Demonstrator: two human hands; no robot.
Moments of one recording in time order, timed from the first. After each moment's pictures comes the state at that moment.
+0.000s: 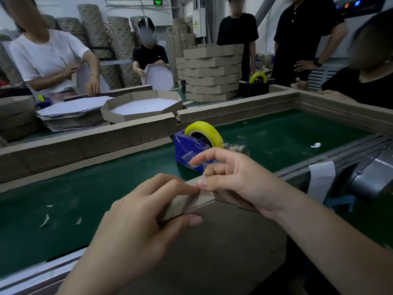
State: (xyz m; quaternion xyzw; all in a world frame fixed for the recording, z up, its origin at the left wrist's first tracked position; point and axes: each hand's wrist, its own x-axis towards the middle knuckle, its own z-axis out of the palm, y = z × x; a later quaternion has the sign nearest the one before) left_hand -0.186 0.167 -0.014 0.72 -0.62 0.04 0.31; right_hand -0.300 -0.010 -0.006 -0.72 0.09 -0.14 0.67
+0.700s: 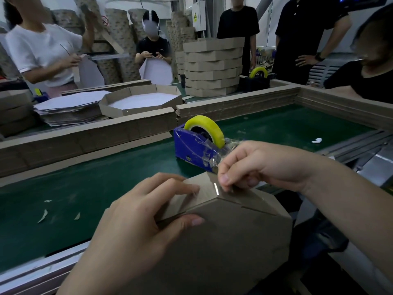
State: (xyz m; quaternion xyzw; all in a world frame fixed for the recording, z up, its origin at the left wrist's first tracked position) left_hand -0.187 0.168 -0.020 0.71 -0.61 0.04 0.35; right_hand -0.312 -0.037 0.024 -0.83 0.09 0.03 0.55
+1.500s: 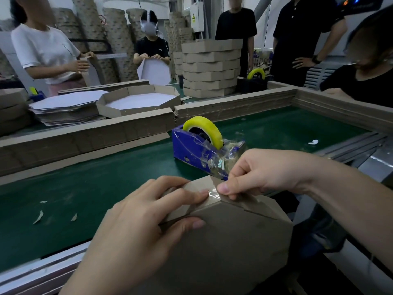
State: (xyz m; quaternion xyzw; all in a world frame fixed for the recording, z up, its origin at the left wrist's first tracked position) left_hand -0.188 0.168 -0.025 0.71 -0.63 0.09 0.30; right_hand -0.317 -0.034 0.026 -0.89 0.17 0.07 0.43
